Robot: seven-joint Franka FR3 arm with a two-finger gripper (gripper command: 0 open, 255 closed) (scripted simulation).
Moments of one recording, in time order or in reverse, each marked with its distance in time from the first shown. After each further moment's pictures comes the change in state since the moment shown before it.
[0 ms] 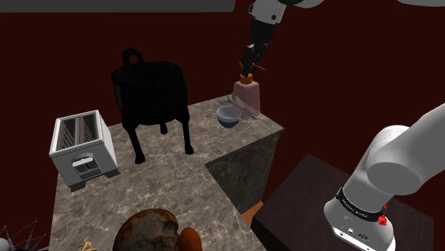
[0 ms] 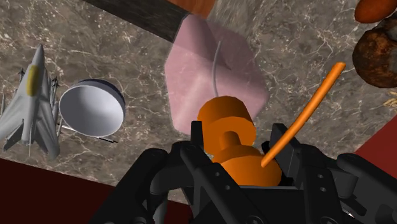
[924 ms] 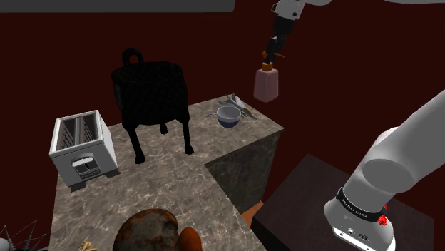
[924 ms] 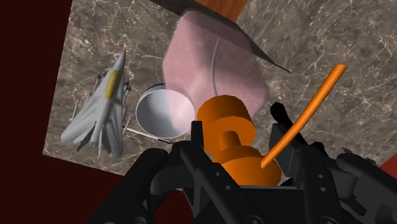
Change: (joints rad) arm -0.109 0.142 -0.247 0.153 -0.013 -0.045 -0.346
